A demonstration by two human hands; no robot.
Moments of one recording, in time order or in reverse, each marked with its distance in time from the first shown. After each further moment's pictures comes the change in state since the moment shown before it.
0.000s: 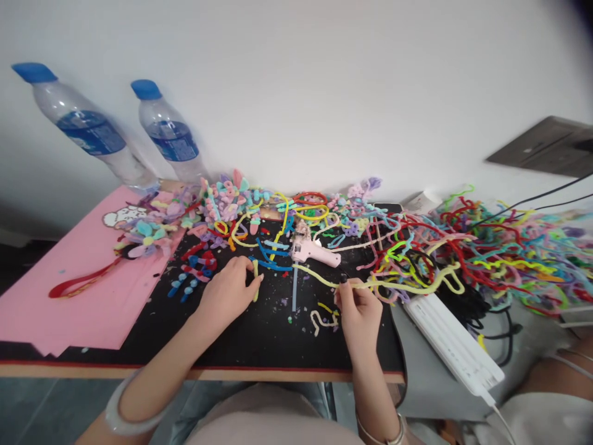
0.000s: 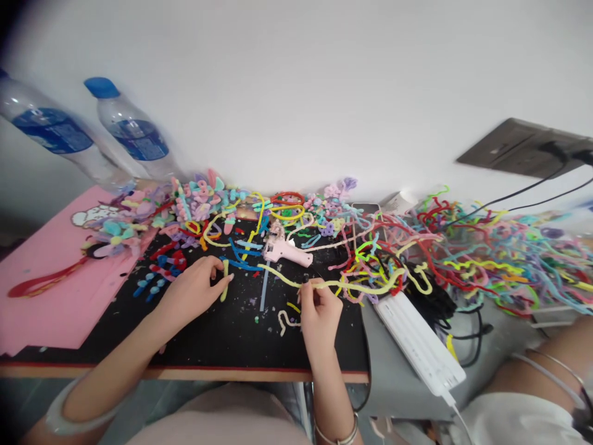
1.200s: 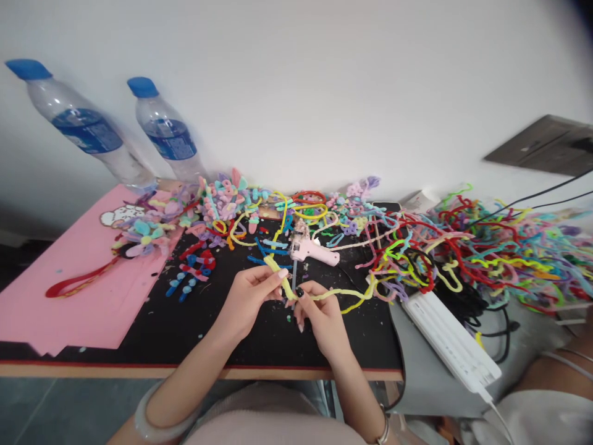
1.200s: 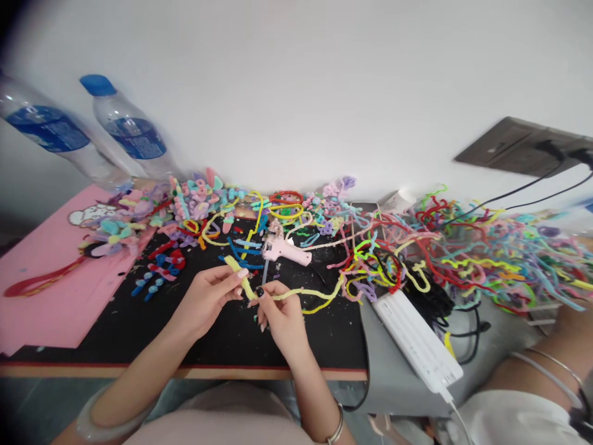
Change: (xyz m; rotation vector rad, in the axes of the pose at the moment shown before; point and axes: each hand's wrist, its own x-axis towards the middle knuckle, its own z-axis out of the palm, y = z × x) left_hand -0.018 0.049 0.006 -1.413 -0.178 -0.153; right_hand -0.015 -0.010 0.035 0.475 -0.512 0.314
